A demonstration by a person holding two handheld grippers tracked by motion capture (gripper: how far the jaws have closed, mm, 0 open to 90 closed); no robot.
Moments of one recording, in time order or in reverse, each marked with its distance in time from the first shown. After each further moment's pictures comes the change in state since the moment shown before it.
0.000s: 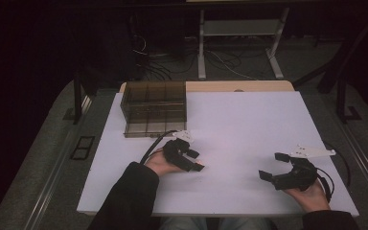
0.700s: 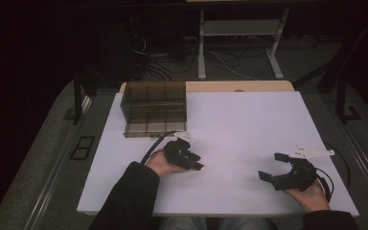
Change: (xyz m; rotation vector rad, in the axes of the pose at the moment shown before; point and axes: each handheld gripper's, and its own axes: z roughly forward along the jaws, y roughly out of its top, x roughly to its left) left arm 0.004 -0.002 0.005 0.024 -0.012 -0.021; right arm 0.001 0.000 0.001 0.010 -0.001 -0.011
